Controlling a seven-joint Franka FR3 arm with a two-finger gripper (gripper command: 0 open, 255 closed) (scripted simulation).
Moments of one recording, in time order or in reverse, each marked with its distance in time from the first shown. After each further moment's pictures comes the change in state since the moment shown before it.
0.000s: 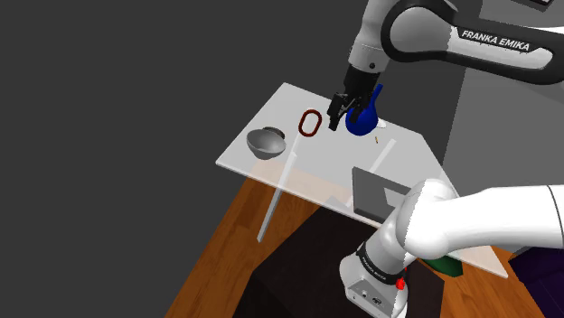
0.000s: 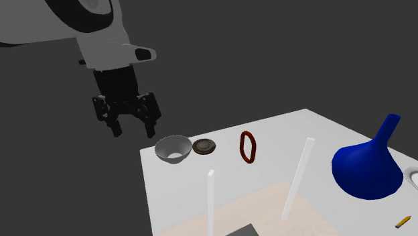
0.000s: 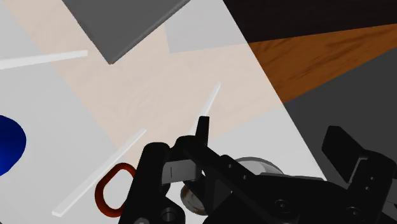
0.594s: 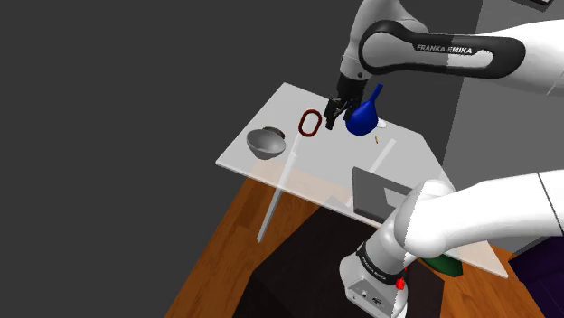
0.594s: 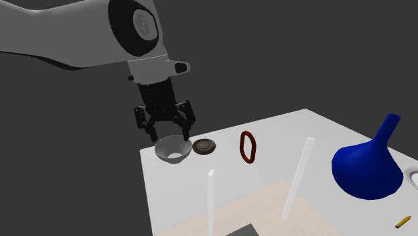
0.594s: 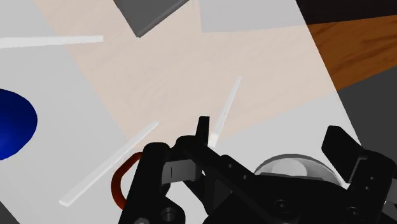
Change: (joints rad) arm -0.046 0.146 -0.108 -0.004 -0.125 0.164 -0.133
